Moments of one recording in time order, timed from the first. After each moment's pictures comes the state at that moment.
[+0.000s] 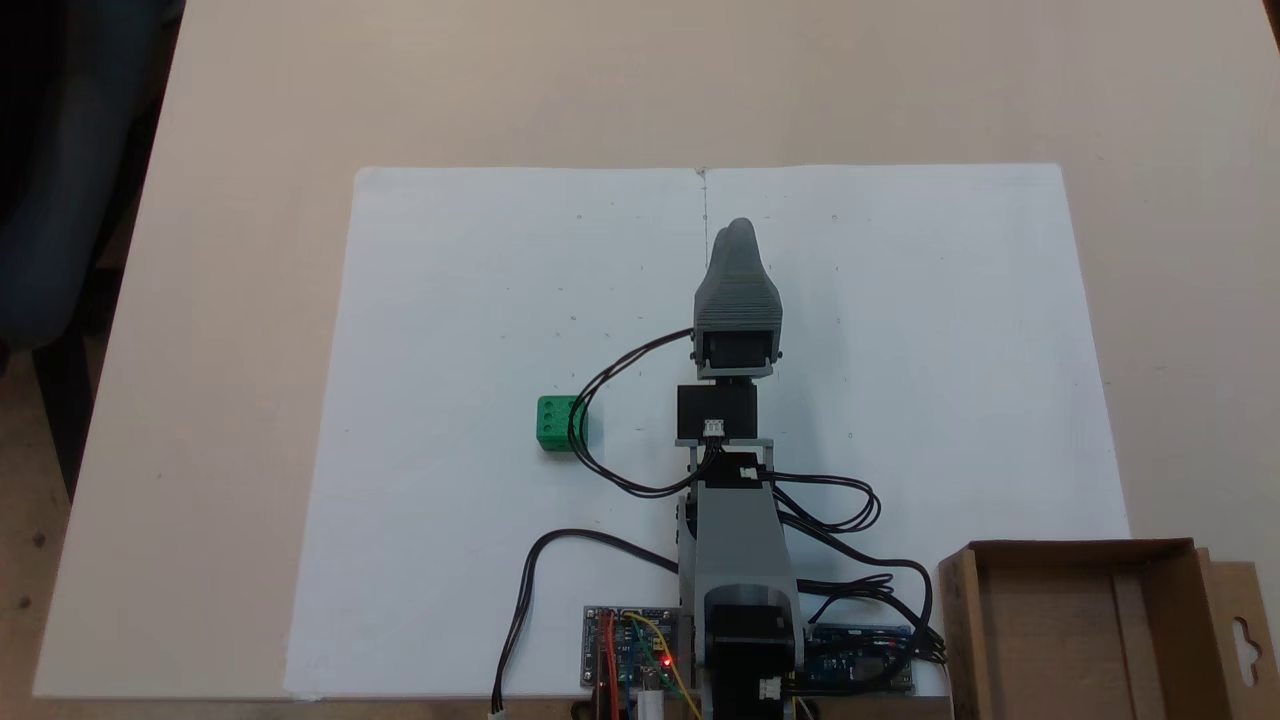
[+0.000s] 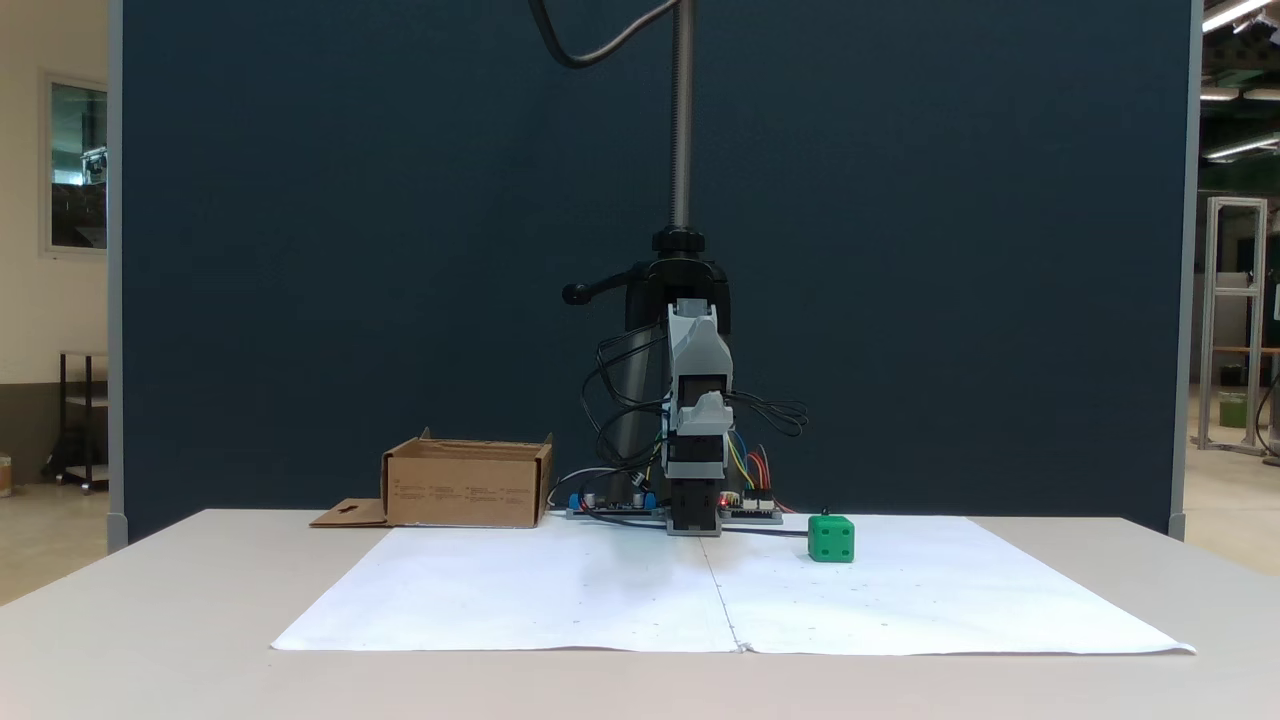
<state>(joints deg) 0.0 129.3 175.6 -91.7 2.4</state>
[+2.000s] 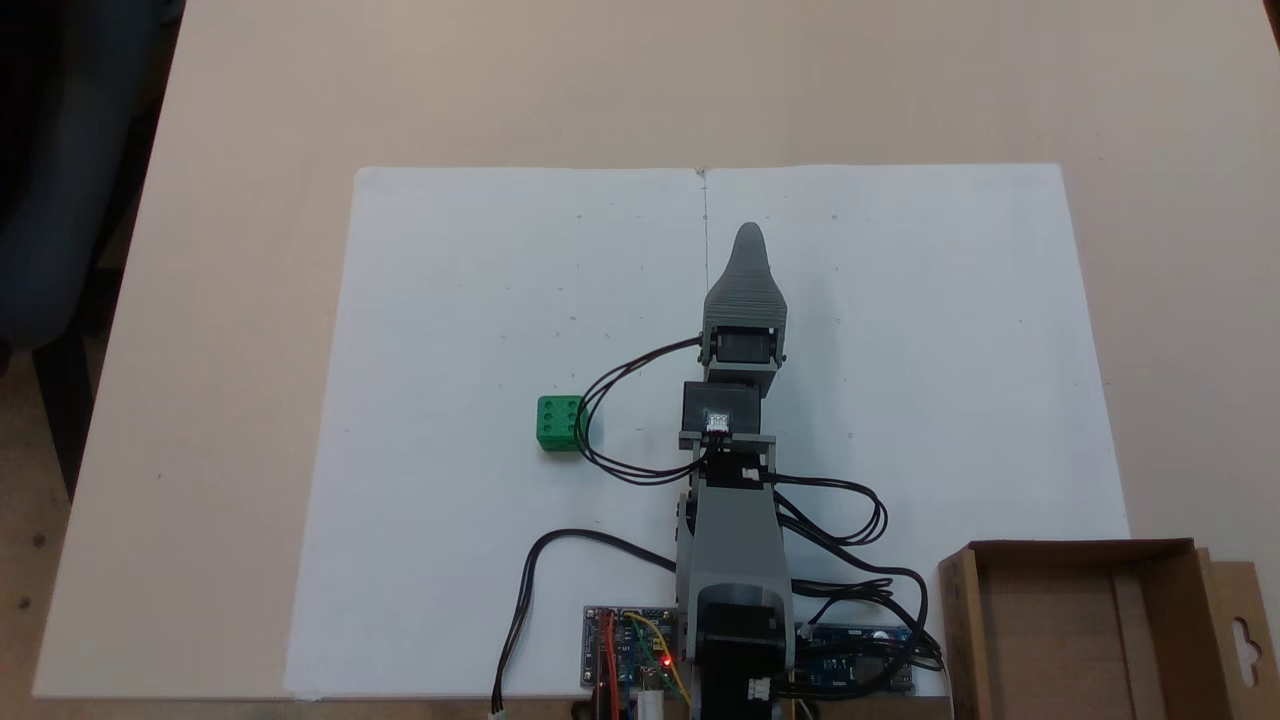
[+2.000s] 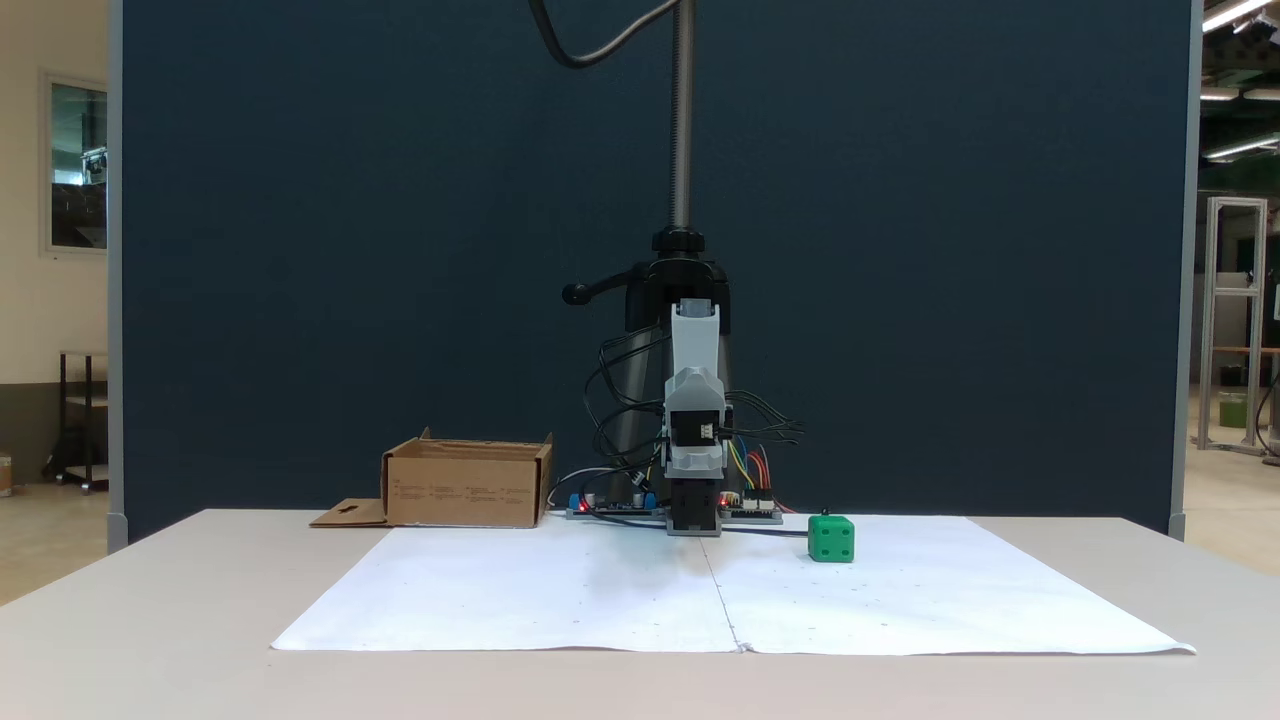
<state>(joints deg) 3.0 129.3 175.6 -74.4 2.4</state>
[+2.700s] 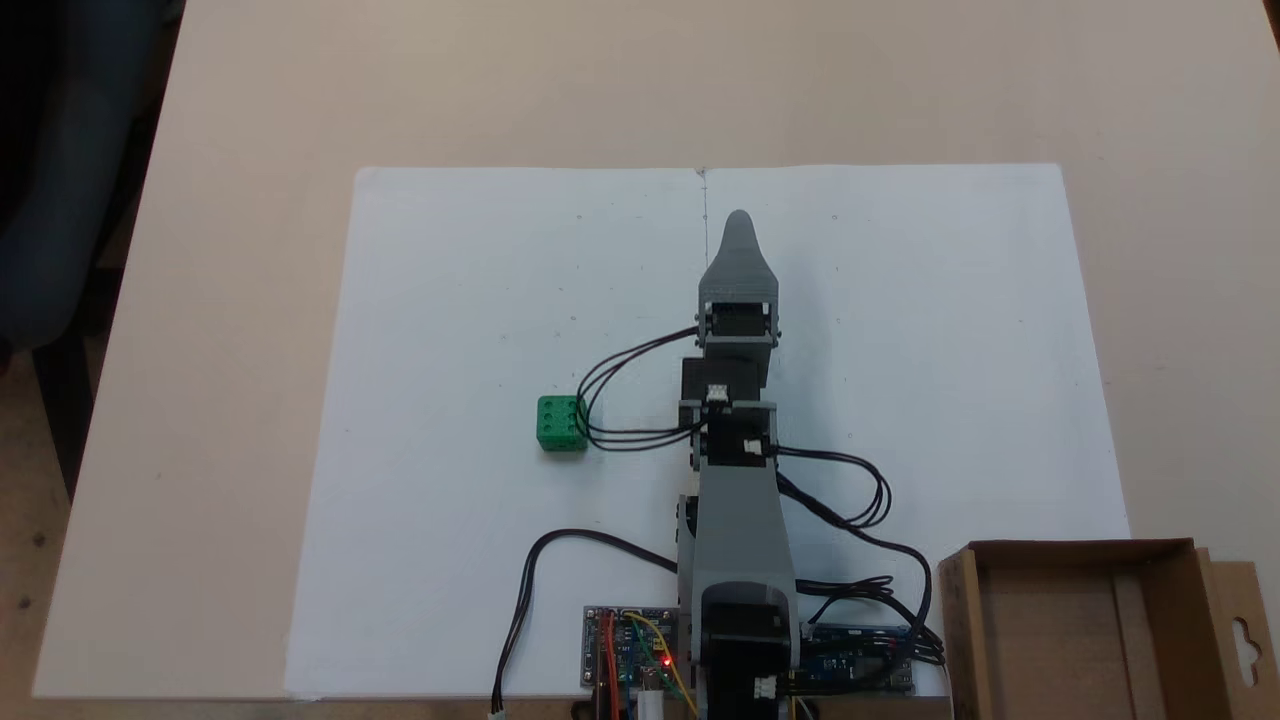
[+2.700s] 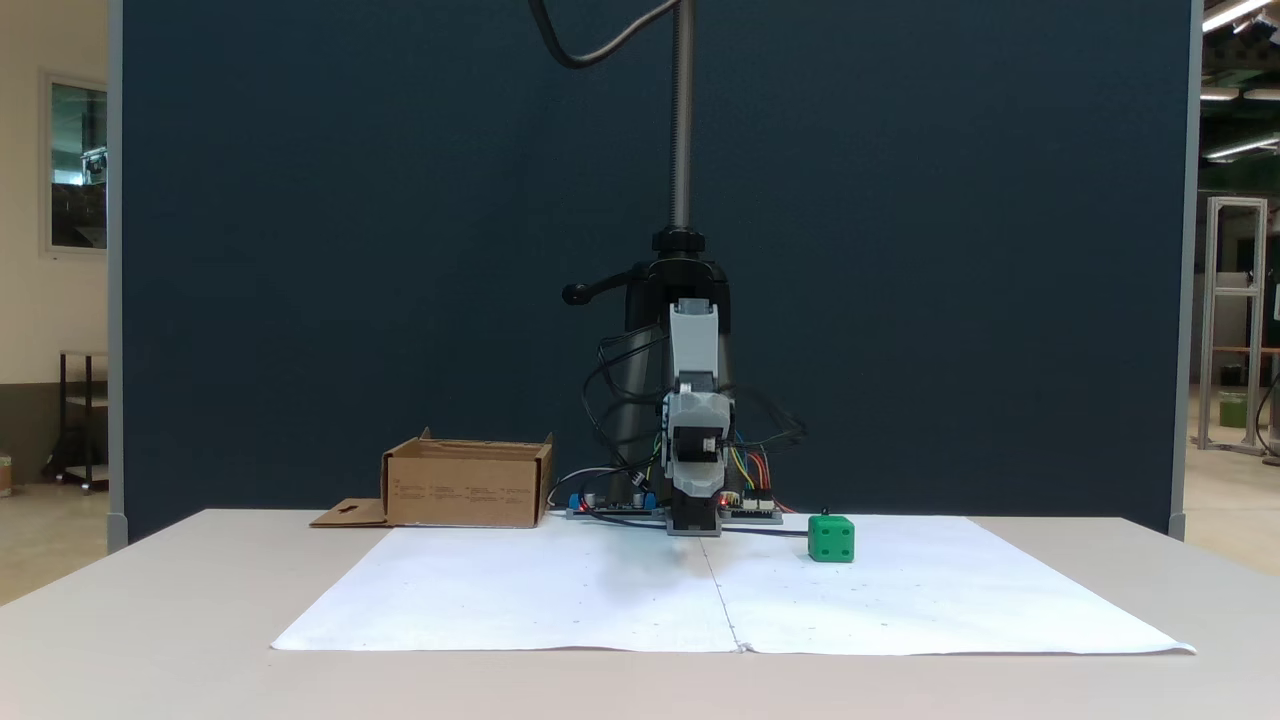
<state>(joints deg) 1.3 129.3 163.8 -49.7 -0.5</state>
